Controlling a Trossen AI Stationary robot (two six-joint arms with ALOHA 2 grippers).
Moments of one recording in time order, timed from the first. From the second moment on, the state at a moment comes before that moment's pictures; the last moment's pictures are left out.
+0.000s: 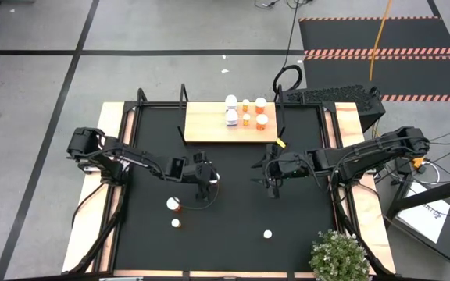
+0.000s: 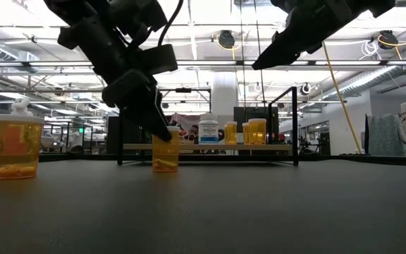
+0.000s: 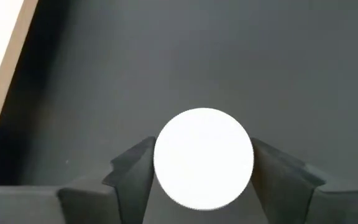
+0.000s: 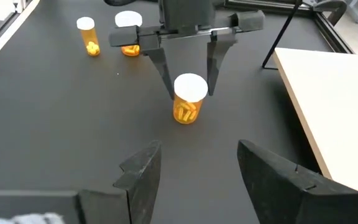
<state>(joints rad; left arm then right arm) -0.11 1.64 0.86 -0.12 -0.22 -0.04 0.15 1.22 0.73 -0.08 0.18 0.02</state>
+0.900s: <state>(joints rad) -0.01 1.61 1.21 -0.53 -0.22 0.21 0.15 1.22 0.73 -0.11 0.18 -0.07</state>
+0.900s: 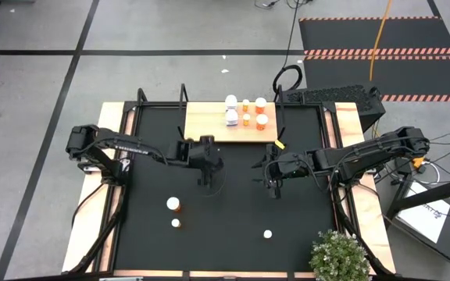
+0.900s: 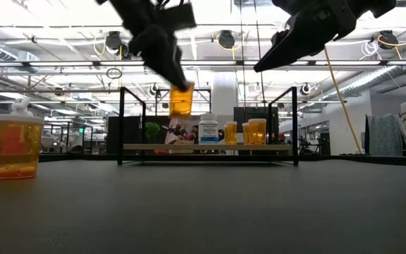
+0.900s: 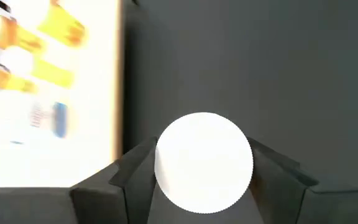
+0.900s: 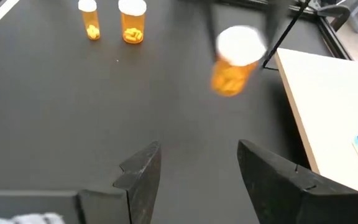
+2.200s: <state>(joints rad) 0.65 1.71 1.52 -0.54 0.13 0.51 0.10 1.22 0.73 -0.11 0.18 -0.15</state>
